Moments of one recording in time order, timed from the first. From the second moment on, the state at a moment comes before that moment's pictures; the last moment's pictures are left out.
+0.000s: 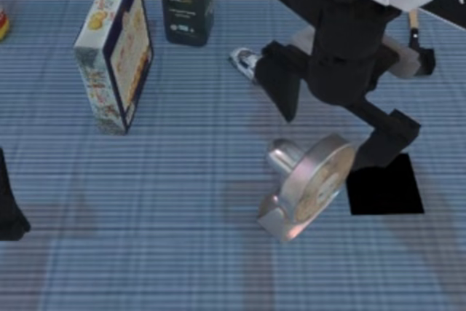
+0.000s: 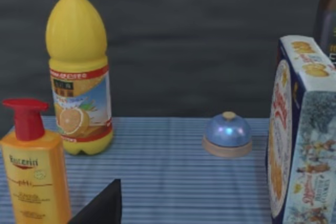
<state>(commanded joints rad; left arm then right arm) 0.00 0.00 0.00 0.00 0.00 0.00 0.64 2.01 1.84 -1.40 0.00 1.44</state>
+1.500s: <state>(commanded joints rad) 0.00 0.00 0.00 0.00 0.00 0.00 0.65 2.01 1.66 -1.22 0.00 1.44</state>
